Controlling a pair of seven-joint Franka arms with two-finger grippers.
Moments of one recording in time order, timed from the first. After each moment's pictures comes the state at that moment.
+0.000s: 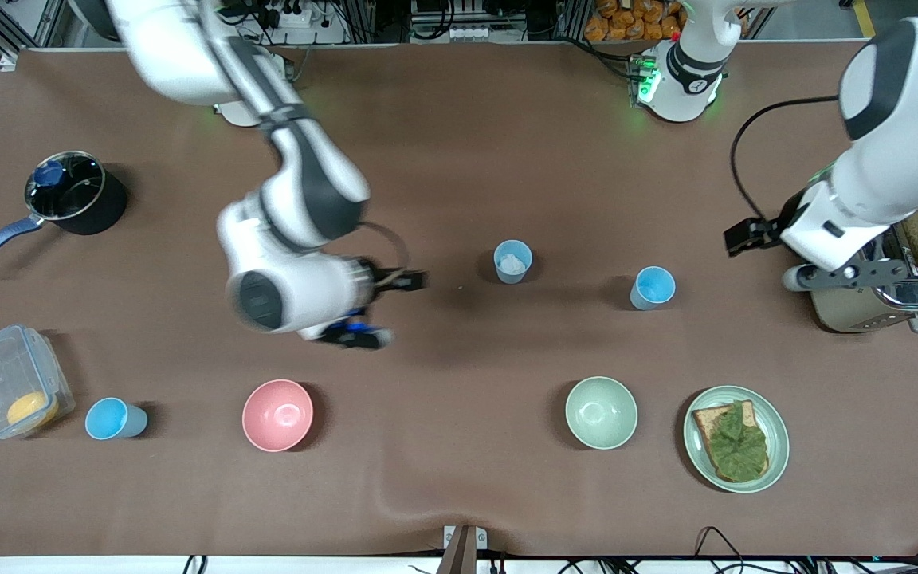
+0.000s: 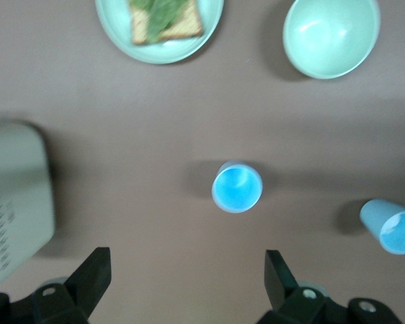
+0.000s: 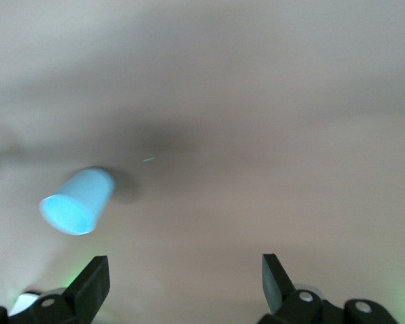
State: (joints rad) left arm -0.03 0.11 -0.17 -1.72 0.01 1.77 -0.22; right arm 0.41 0.65 -0.02 -1.23 0.41 1.56 0.49
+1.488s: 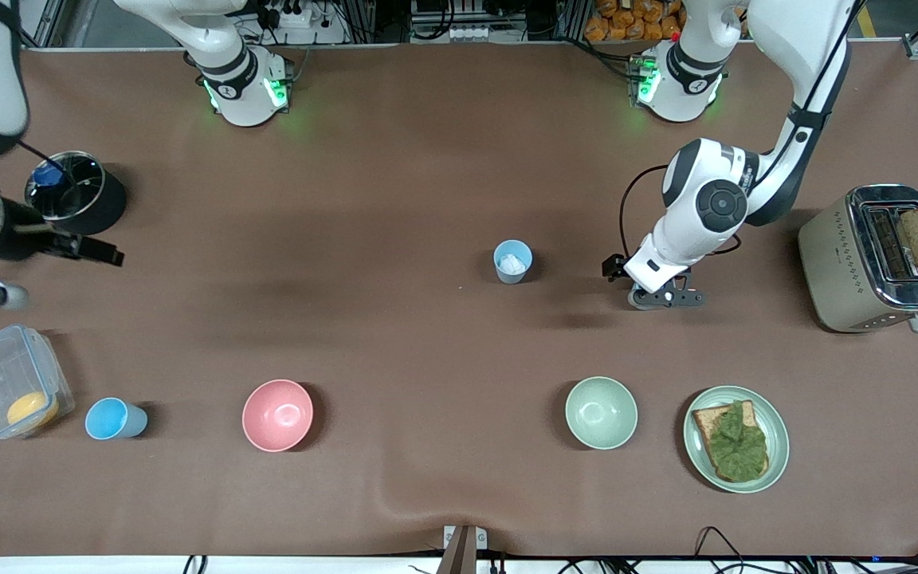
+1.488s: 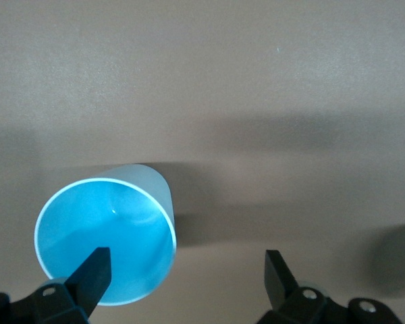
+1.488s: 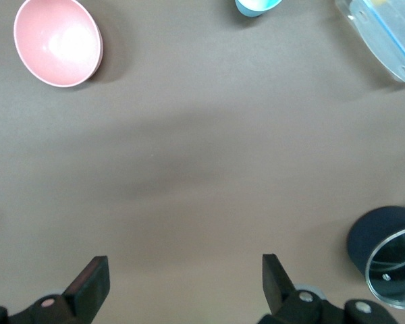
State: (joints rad) left arm -0.17 0.28 -0.18 -2.23 -0.03 2.46 -0.30; right arm 0.00 0.11 -0.07 -1.64 0.07 1.58 0.11
